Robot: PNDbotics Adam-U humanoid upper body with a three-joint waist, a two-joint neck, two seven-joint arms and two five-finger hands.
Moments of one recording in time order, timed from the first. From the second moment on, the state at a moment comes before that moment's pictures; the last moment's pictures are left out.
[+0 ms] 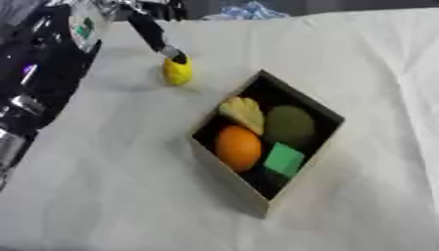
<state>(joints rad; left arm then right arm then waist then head) -1.26 0.46 -0.26 -0.84 -0.84 -0.14 -0.75 -0.62 -0.54 0.06 -1.95 0.01 0.01 0.07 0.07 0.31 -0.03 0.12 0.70</state>
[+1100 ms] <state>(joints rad) -1.31 0.40 -0.08 -0.36 -1.14 -0.26 -0.45 -0.62 -0.54 0.07 -1.95 0.01 0.02 0.08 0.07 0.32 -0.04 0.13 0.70</state>
